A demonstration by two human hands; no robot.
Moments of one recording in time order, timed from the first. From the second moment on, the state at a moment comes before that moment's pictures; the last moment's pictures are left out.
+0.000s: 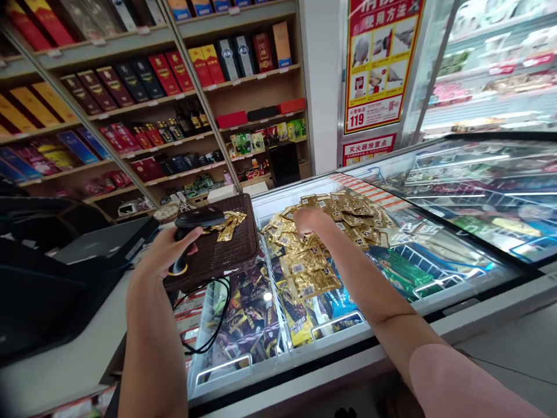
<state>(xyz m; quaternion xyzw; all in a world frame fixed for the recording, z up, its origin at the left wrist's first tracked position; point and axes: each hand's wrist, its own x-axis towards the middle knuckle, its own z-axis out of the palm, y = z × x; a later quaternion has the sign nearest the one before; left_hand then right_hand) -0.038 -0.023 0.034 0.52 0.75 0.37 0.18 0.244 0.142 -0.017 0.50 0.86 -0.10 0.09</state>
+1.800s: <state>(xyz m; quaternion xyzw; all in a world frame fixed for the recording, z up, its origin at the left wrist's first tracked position) -0.035 -0.028 0.038 0.51 0.74 0.42 0.16 0.185 0.165 -0.049 0.34 0.43 -0.70 -0.46</state>
